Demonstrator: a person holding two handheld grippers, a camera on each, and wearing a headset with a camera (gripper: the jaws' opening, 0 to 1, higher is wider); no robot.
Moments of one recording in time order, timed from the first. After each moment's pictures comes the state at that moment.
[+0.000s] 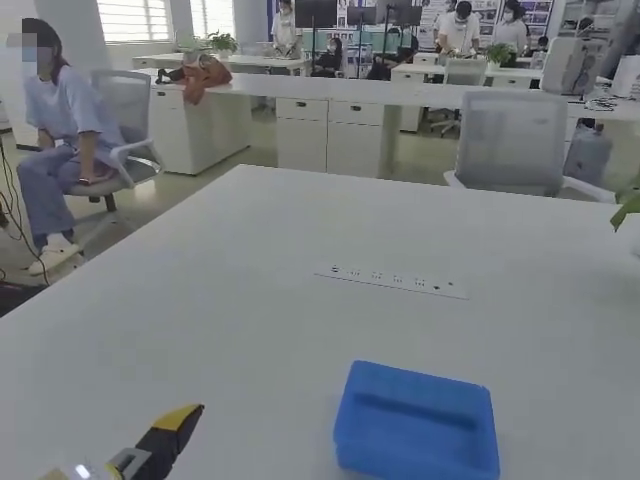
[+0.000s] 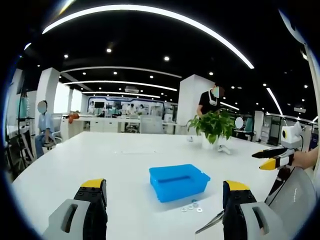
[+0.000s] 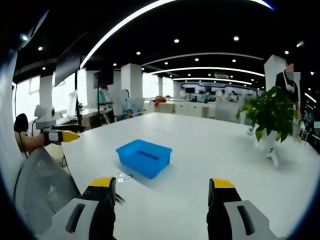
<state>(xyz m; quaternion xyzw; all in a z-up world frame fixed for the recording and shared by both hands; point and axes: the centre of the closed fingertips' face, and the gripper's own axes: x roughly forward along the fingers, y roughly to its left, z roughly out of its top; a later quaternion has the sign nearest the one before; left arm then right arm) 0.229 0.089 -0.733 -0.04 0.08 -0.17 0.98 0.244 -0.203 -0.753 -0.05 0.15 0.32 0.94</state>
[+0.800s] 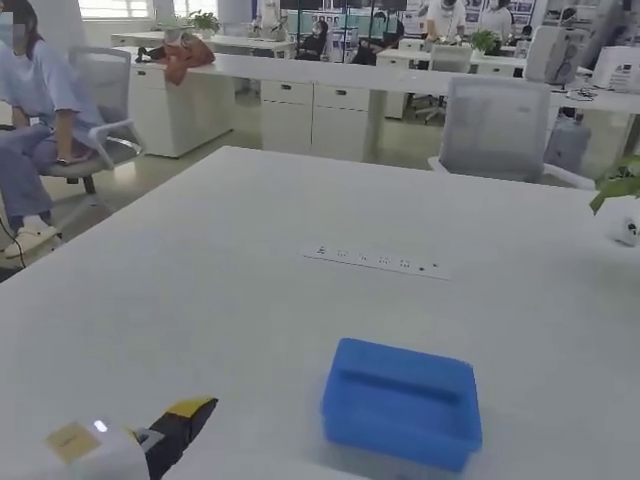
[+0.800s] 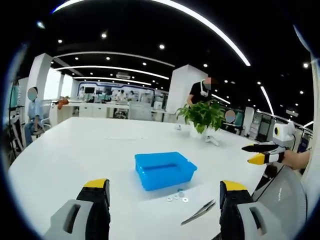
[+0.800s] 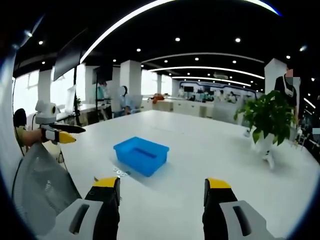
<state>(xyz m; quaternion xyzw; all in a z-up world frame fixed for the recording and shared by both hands) 0.222 0.065 -0.752 -0.06 0.15 -0.23 0.96 0.241 -0.206 -0.750 -0.07 0.16 0.30 0.94</state>
